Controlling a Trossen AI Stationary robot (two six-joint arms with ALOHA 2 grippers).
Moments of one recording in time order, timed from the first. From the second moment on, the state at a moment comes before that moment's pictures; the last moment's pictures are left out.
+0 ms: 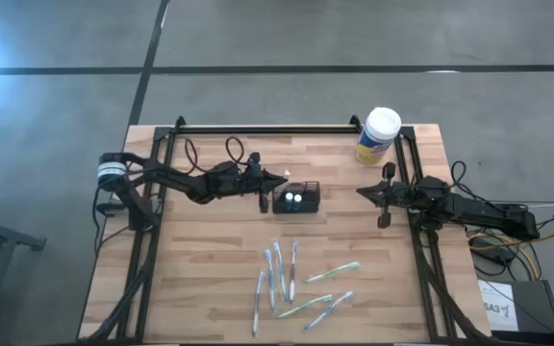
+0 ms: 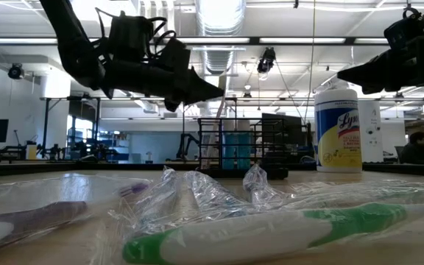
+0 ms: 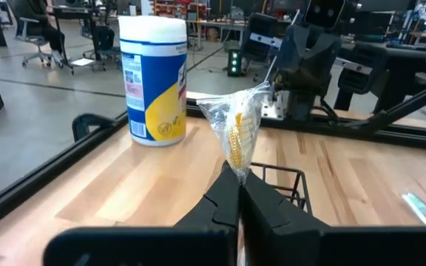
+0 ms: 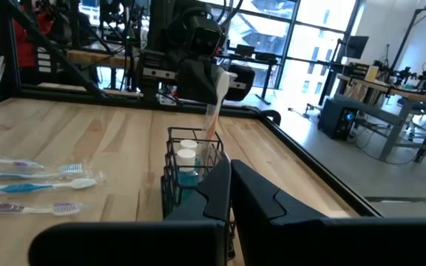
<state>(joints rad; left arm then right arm) 0.21 1.66 0.63 0.99 0.01 -0.06 -0.20 0.07 0.01 0.06 -0.02 -0.13</state>
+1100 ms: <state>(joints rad) 0.16 1.35 0.65 0.69 0.03 -0.13 -0.20 0.08 0.01 0.04 -0.02 -0.10</state>
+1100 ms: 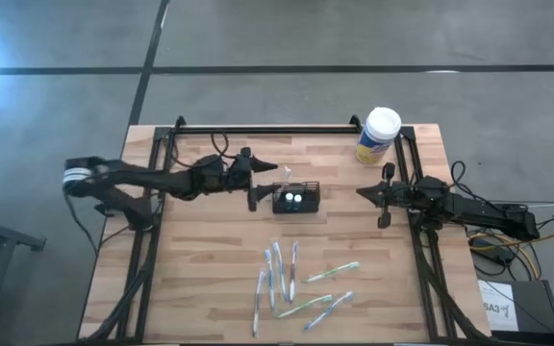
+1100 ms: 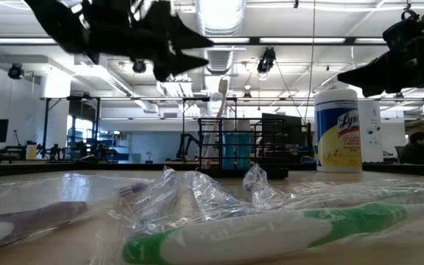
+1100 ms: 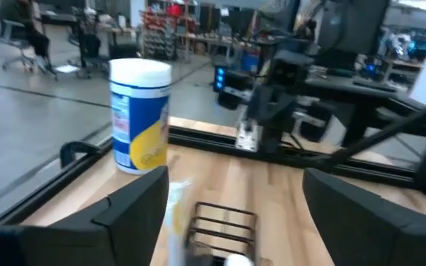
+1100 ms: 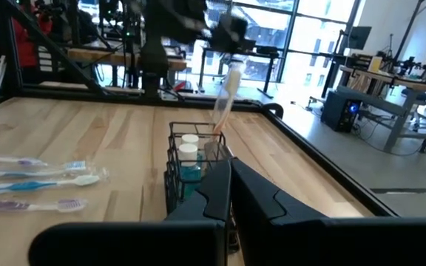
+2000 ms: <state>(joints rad) -0.41 1.18 0.87 -0.36 -0.59 -0.71 -0.20 0.07 0.01 0.03 -0.02 -0.05</state>
